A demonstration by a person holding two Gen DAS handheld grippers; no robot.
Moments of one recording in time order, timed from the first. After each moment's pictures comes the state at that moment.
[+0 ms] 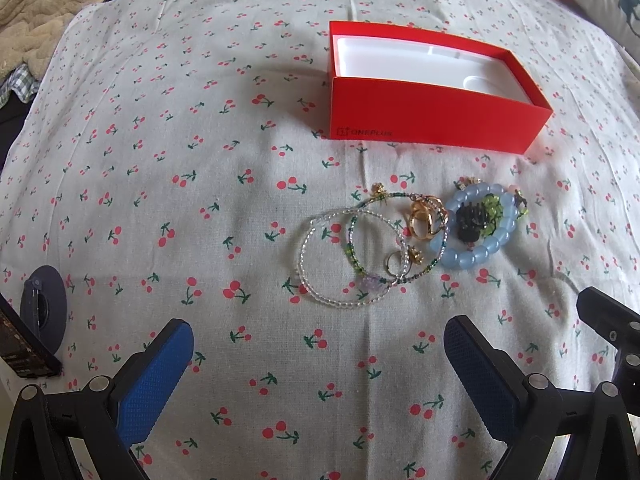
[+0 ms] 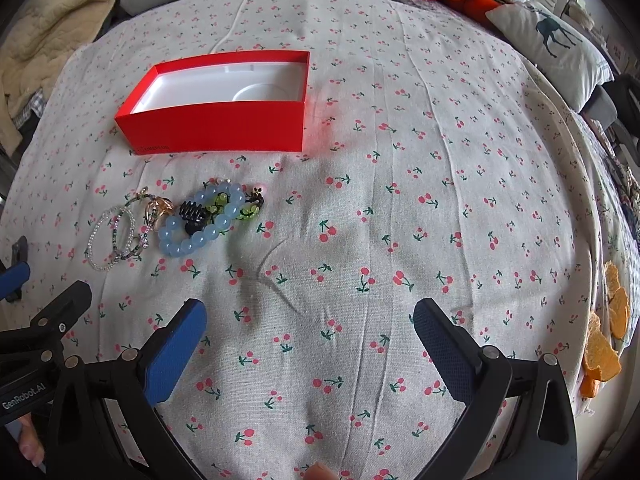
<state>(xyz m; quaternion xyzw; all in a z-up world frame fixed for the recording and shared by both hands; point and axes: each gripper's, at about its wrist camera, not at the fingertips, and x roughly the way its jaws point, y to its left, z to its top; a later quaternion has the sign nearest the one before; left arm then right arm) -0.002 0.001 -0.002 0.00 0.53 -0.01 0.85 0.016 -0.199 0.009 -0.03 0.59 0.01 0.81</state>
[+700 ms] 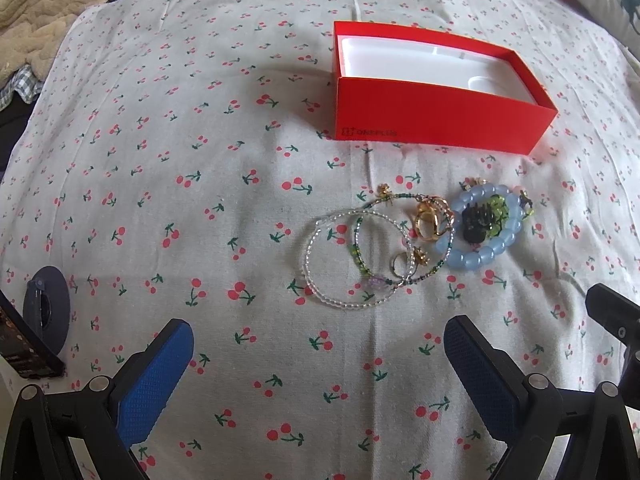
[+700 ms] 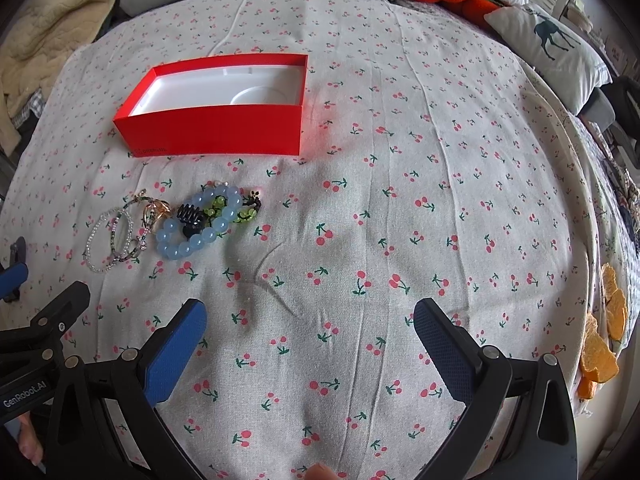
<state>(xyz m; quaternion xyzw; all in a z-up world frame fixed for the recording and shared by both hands) -0.002 0.005 0.000 0.00 0.53 0.00 0.85 0.016 -0.199 0.010 -0.04 0.58 0.00 0.81</state>
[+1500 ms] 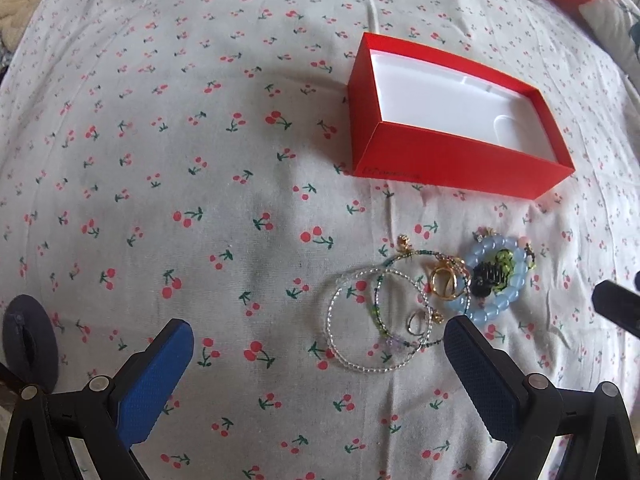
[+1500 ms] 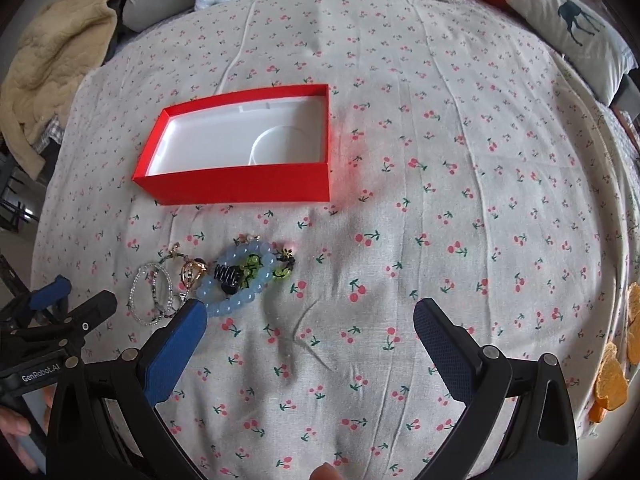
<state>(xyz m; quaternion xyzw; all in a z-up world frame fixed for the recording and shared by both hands) 0.053 0.041 0.001 -0.04 0.59 -0.02 0.81 0.069 -0.200 0.021 0.04 0.61 0.05 0.79</state>
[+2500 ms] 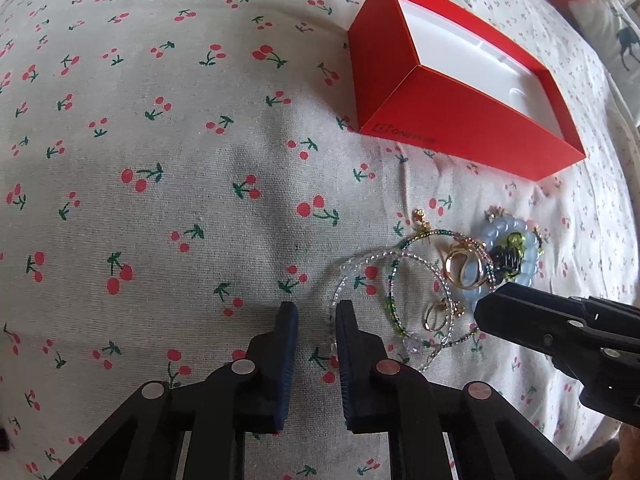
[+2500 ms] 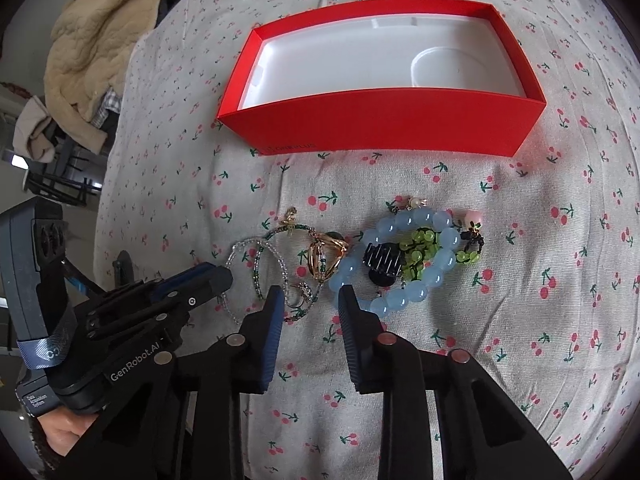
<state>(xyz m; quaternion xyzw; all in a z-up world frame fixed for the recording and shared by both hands) 0.066 0.053 -0.047 -0.10 0.62 -0.09 0.77 0.087 -0.118 -0.030 0.12 0.67 0.18 0.71</state>
